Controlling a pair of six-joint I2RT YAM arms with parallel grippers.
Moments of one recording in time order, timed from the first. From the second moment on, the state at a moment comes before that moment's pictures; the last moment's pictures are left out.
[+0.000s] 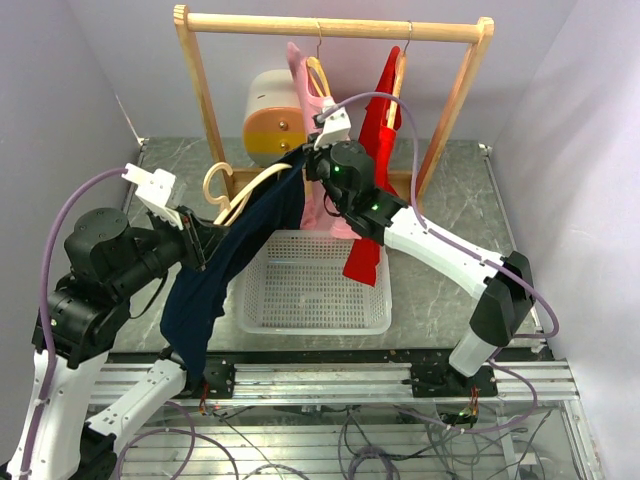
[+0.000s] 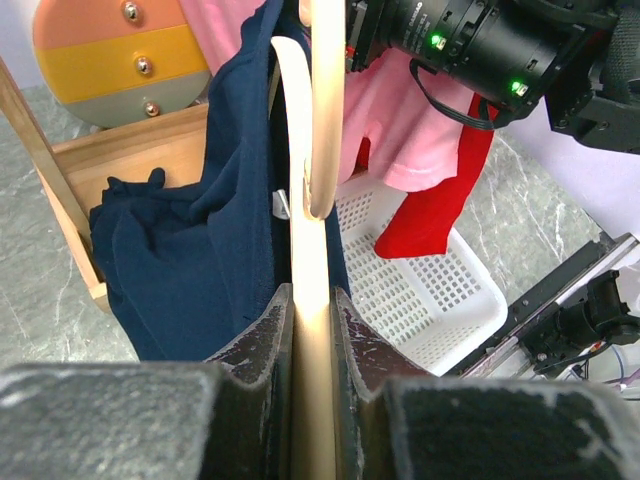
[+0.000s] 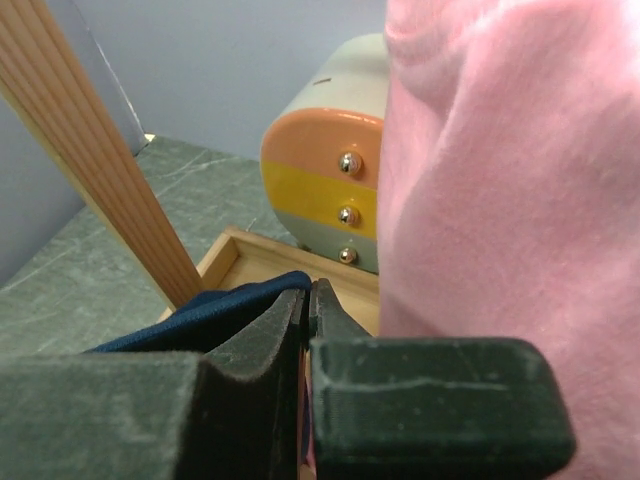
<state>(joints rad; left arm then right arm) -0.40 0.72 1.38 -0.86 0.25 -0.18 0.83 1.68 1.52 0.14 0.44 0.03</state>
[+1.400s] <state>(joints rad) -0.40 0.70 1.19 -0.56 -0.02 -0.37 1.00 1.42 1.25 0.11 0.27 0.08</state>
